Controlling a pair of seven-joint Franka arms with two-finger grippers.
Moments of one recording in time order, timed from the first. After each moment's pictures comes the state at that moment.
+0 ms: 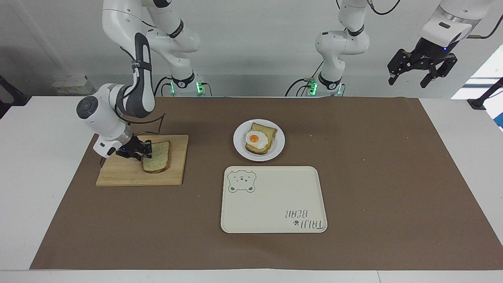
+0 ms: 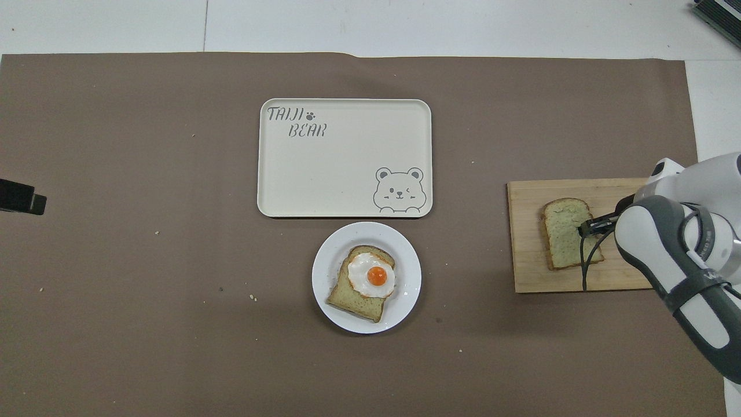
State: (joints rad) left arm -0.07 -0.02 0.02 -1.38 -0.02 1.36 0.10; right arm -0.06 0.21 -0.12 -2.10 0.14 2.17 -0.44
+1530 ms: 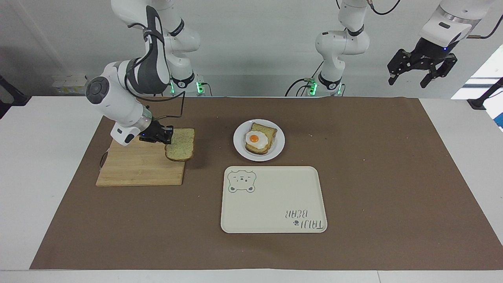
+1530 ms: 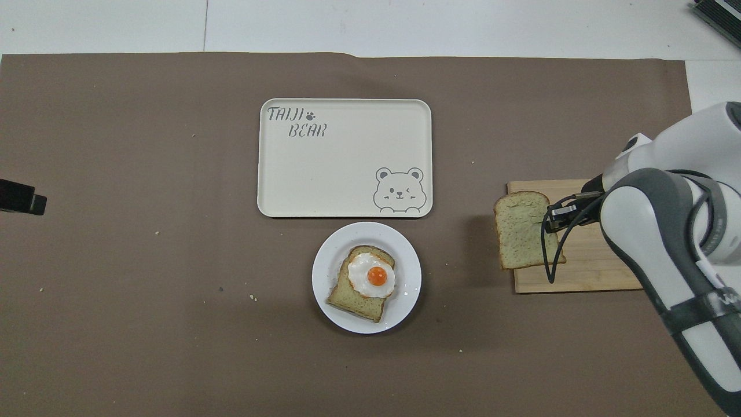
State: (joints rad) left arm -0.07 -0.02 0.02 -1.38 -0.02 1.36 0.10; right arm 0.05 0.13 -0.03 -1.91 0.22 1.82 -0.16
